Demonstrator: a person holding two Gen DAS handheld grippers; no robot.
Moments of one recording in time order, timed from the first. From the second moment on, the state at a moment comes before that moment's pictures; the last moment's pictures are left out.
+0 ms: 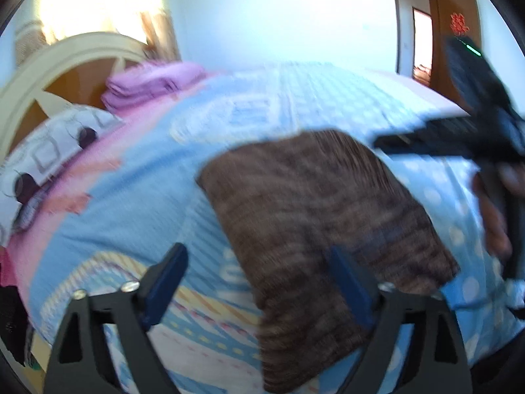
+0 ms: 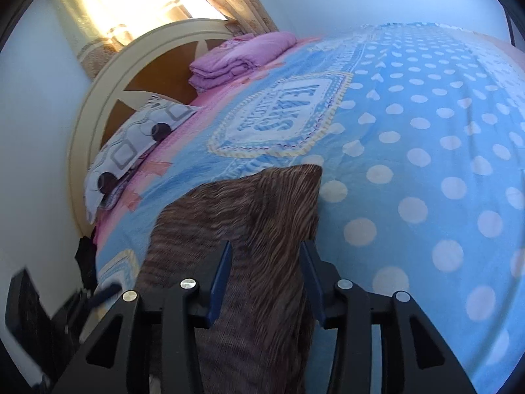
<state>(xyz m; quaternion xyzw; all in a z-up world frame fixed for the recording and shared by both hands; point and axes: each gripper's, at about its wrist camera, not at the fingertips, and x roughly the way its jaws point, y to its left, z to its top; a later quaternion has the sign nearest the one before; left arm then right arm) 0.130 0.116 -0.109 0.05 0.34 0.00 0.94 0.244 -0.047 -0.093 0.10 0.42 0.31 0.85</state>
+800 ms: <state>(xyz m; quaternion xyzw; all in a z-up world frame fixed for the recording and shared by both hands) 0.162 0.132 -0.148 0.06 0.35 0.07 0.93 0.163 -0.072 -0.137 0.02 0.47 0.27 0.84</state>
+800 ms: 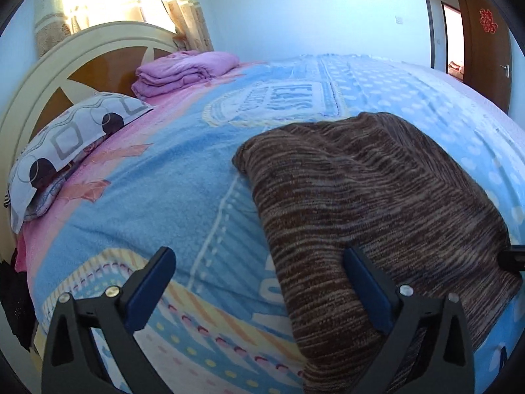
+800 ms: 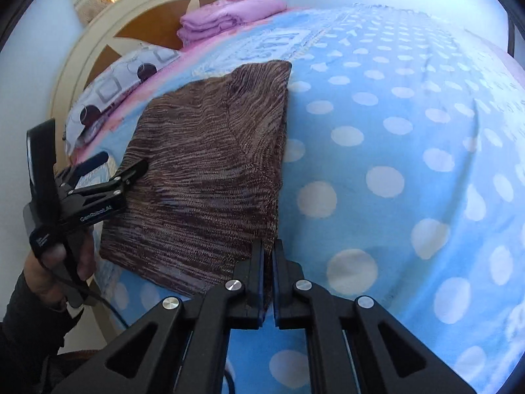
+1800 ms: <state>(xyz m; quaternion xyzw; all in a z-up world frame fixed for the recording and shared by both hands) 0.111 0.138 -0.091 0.02 0.32 0.05 0.95 0.119 -0.044 -0.054 0.00 0.35 0.26 0.90</state>
